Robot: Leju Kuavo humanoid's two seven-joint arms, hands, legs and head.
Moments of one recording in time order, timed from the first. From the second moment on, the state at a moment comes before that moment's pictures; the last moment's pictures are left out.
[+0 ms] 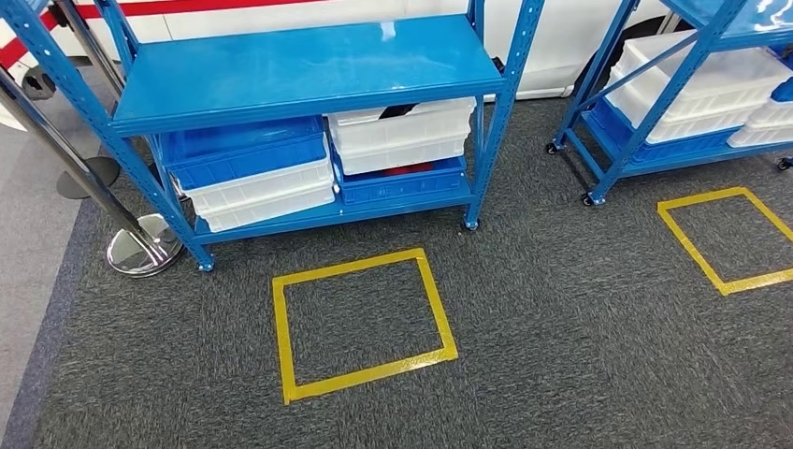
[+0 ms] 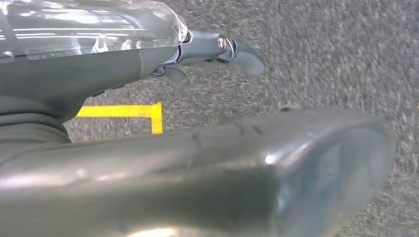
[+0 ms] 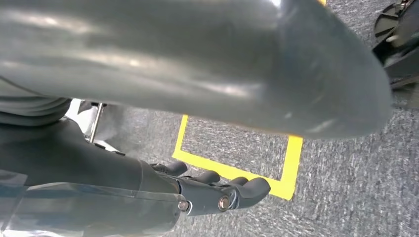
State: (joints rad) left arm -0.02 -0.10 -0.30 -0.17 0.51 0.30 -0.38; right arm -0.02 0.03 -0.39 -0.18 0.66 0.03 0.19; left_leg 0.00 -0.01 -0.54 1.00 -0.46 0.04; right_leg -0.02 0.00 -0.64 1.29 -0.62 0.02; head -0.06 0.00
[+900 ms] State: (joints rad) left arm -0.02 -0.11 -0.30 -0.16 0.51 0.30 -0.38; right arm -0.01 0.03 -0.41 -0.18 0.68 0.03 0.18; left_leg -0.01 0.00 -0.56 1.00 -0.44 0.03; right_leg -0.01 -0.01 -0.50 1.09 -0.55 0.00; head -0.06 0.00
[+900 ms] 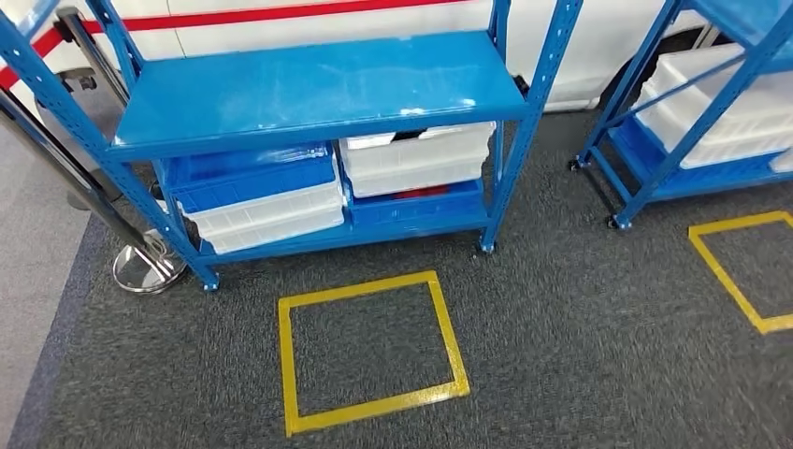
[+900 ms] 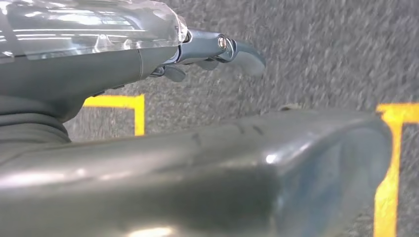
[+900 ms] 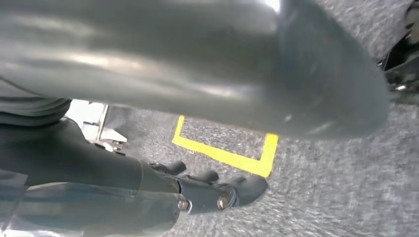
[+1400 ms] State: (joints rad) left arm -0.02 -0.11 -0.30 -0.16 0.51 0.30 -0.38; right arm -0.01 0.03 -0.41 -0.18 0.67 0.03 0.18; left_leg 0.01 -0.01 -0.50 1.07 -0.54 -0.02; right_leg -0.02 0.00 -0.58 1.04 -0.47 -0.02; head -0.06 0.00
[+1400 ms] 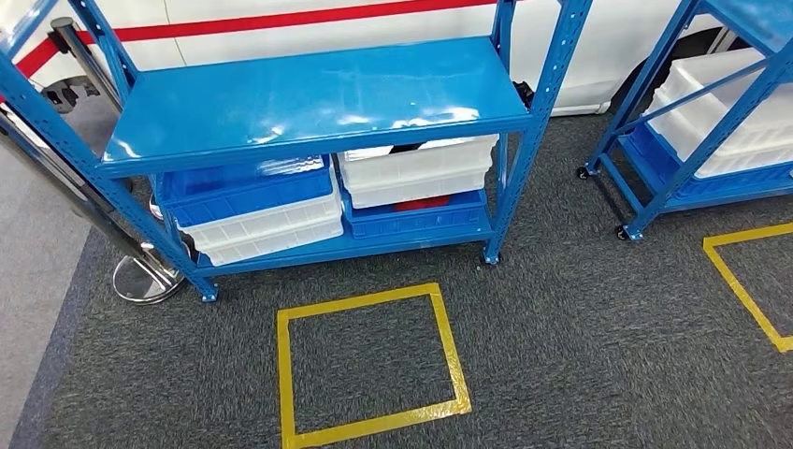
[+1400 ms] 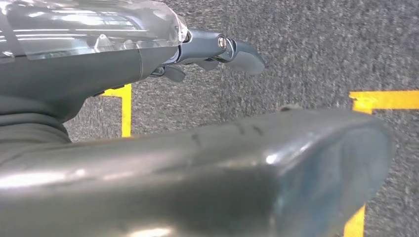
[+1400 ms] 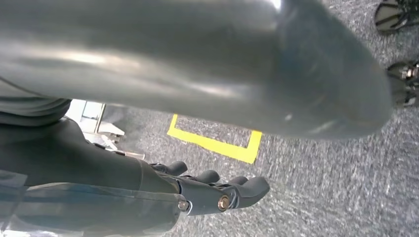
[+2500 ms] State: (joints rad) left arm -0.03 -0.12 -0.31 -0.16 0.50 0.30 -0.37; right arm -0.02 0.03 -0.41 -0.18 0.72 0.04 0.20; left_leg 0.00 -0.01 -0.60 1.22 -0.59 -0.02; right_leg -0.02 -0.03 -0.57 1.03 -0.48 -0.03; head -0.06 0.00
